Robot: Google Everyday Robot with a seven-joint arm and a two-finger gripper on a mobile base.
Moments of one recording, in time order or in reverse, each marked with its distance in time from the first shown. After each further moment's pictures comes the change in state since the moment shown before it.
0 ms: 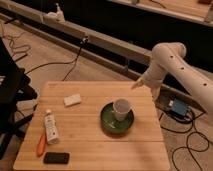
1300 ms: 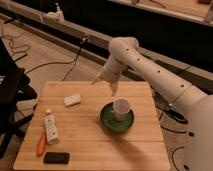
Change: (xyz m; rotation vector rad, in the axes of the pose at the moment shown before) arm -0.110 -0.196 0.033 0.117 -0.149 -0.166
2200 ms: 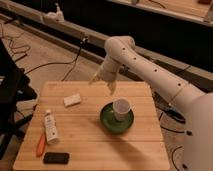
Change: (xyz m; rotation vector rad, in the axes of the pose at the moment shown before) arm -0.005 -0.010 -0.004 -0.026 0.026 -0.090
